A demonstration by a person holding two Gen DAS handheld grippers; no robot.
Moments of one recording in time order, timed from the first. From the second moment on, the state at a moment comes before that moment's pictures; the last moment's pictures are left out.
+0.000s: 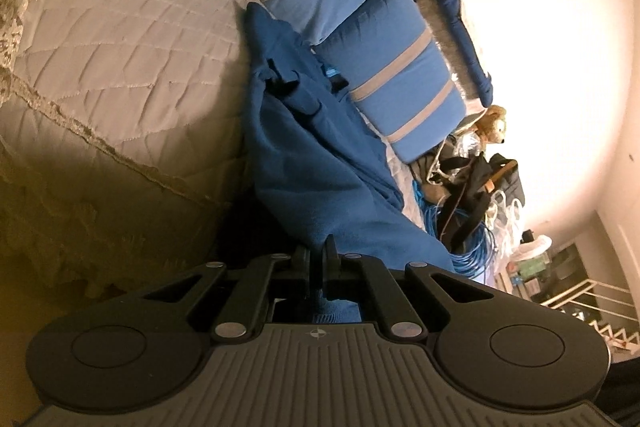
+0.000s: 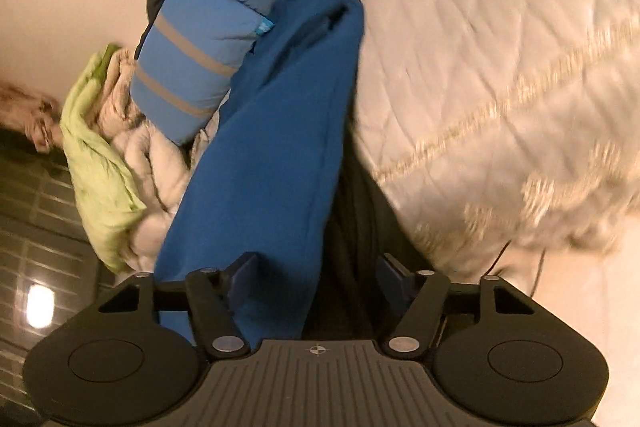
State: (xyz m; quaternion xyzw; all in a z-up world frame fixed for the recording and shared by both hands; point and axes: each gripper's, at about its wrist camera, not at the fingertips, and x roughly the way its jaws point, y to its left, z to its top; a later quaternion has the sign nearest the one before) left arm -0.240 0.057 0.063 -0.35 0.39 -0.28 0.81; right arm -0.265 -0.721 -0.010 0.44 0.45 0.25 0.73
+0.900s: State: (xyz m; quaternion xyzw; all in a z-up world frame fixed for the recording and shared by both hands) left arm -0.252 0.055 0.066 -0.37 0.38 -0.31 0.79; right arm -0.288 -0.748 0.082 0.45 0.38 0.24 0.77
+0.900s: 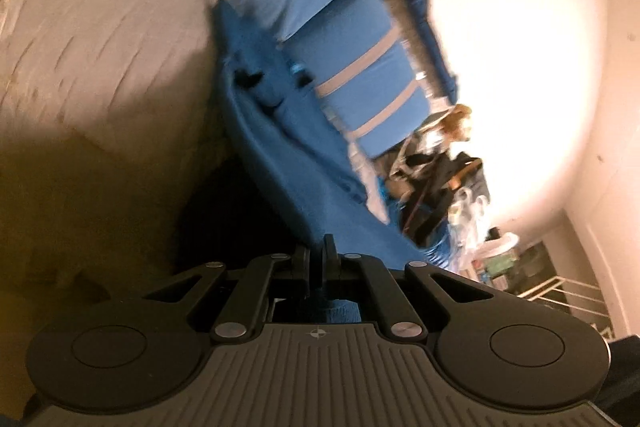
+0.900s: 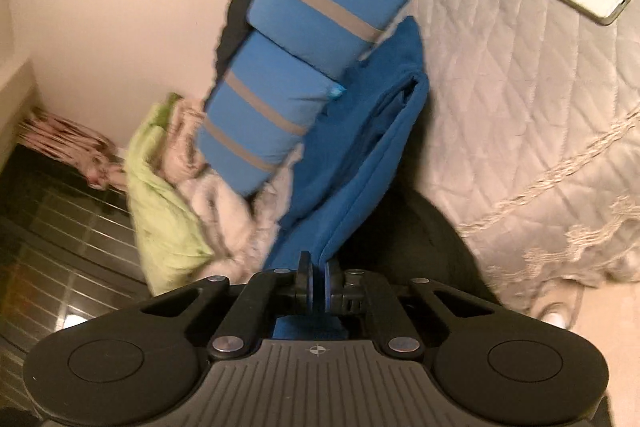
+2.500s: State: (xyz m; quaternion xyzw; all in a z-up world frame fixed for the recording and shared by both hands) left arm -0.296 0.043 0.136 -0.36 0.24 -0.34 0.83; right arm -0.304 -0.741 0.121 0.48 0.28 0.32 0.77
